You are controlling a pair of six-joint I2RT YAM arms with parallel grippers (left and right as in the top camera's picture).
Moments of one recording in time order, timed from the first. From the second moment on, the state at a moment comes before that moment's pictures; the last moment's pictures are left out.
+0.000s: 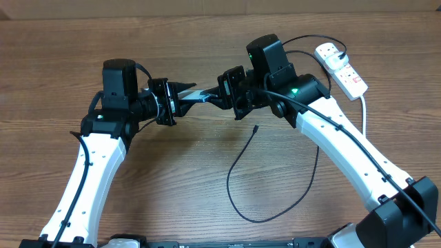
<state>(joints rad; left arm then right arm) -0.10 1.39 1.07 -0.42 0.75 -1.89 0.52 1.67 1.48 -0.58 -0.67 1.77</state>
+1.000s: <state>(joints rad) -0.10 1.39 1.07 -0.43 0.74 -1.89 0.52 1.67 1.48 -0.57 -0.68 1.76</state>
